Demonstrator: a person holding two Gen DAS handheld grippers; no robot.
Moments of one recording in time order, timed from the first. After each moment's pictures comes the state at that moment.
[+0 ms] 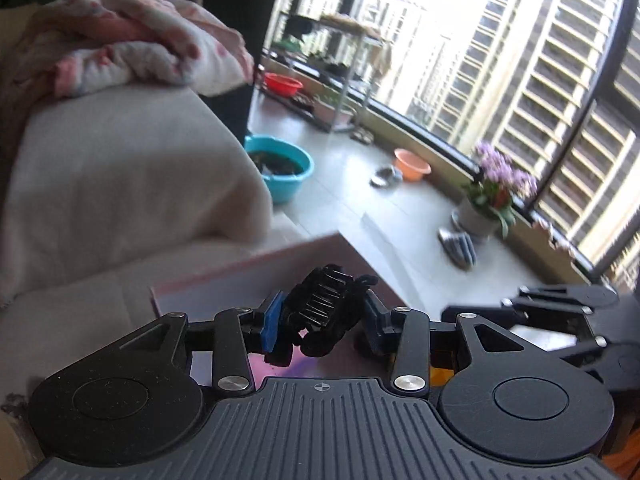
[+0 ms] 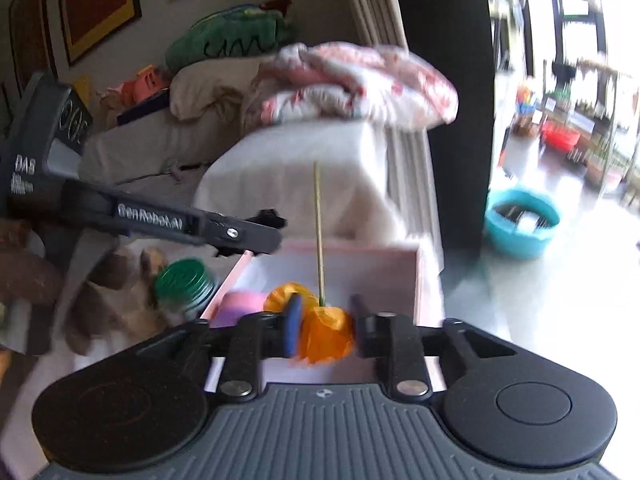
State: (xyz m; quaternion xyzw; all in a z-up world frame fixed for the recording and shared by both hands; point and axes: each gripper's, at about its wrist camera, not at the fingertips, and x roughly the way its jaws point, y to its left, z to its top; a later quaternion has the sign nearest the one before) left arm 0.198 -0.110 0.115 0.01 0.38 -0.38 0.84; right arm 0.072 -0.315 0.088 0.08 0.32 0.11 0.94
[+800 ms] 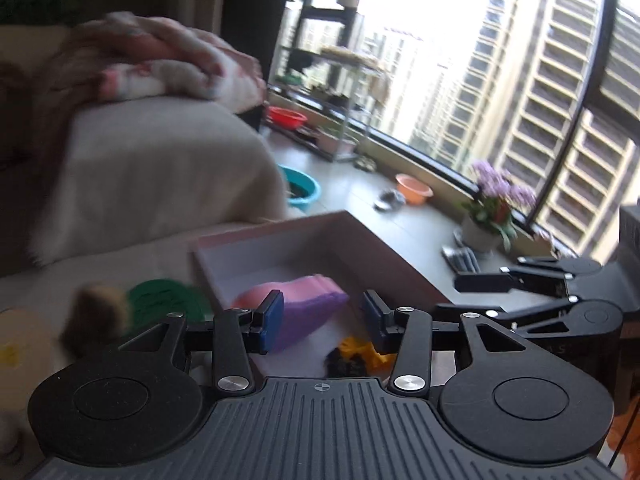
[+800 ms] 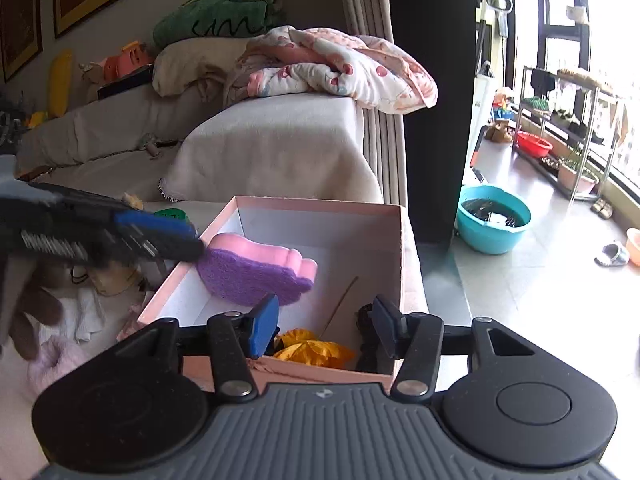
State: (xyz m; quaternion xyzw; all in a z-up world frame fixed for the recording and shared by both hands) left arm 0.136 -0.023 0.108 -0.01 0.31 -0.35 0.88; right arm 0.036 -0.284 0.074 0.00 0.31 0.06 0.95
